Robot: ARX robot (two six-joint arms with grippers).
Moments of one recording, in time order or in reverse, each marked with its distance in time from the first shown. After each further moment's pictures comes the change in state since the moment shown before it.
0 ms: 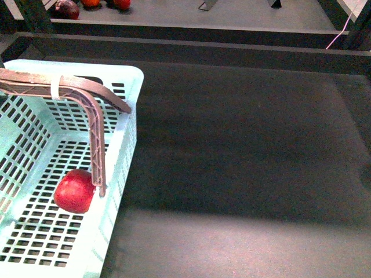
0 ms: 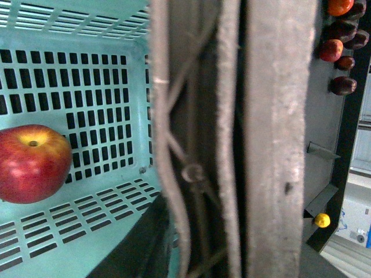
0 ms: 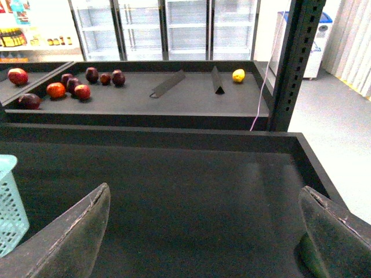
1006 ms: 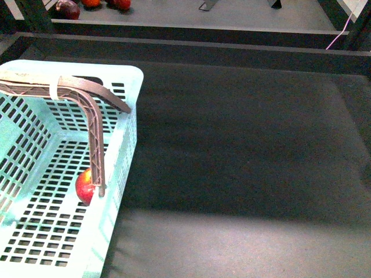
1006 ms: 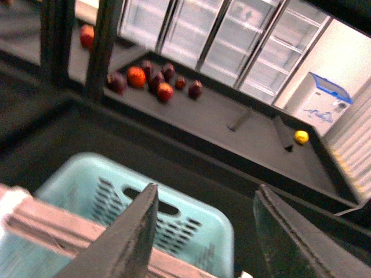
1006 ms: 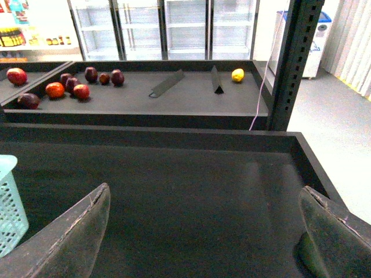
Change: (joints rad) left arm -0.018 -0.602 -0.516 0.647 0.087 1.280; right arm 0.000 0.000 0.000 0.000 0.000 0.000
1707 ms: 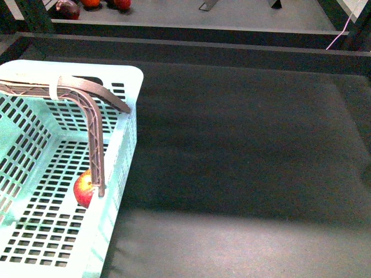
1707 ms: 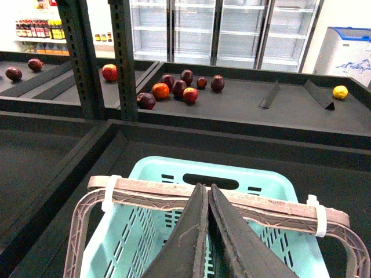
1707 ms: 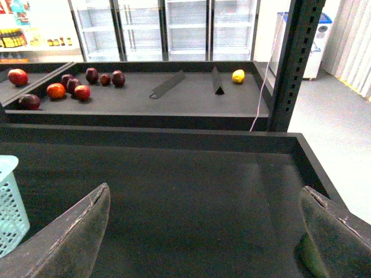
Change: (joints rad) left arm 0.143 -0.474 -0.202 -0.278 0.145 0.249; right arm 0.000 0.000 0.000 0.000 0.000 0.000
